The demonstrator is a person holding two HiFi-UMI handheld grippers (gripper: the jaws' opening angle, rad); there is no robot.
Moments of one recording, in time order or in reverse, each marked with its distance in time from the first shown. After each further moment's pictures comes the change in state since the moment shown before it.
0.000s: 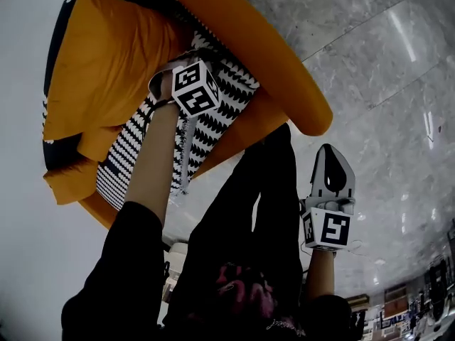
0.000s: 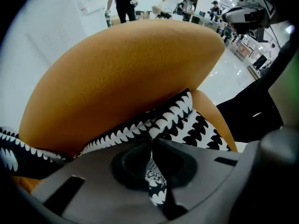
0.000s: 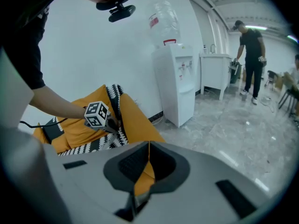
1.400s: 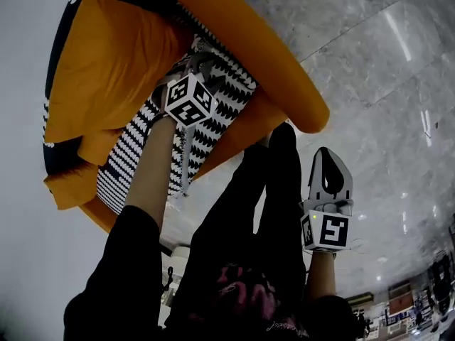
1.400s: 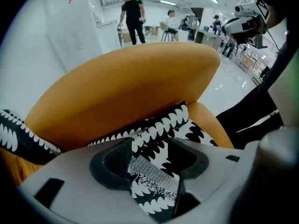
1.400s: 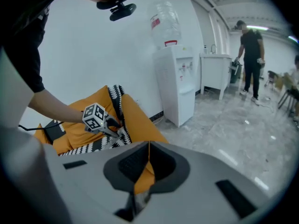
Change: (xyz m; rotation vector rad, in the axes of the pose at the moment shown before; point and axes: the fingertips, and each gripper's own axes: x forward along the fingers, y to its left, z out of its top) left arm -0.016 0.003 0.011 -0.090 -0.157 0.037; right arm -0.007 0.002 0.014 0.002 0.017 0.009
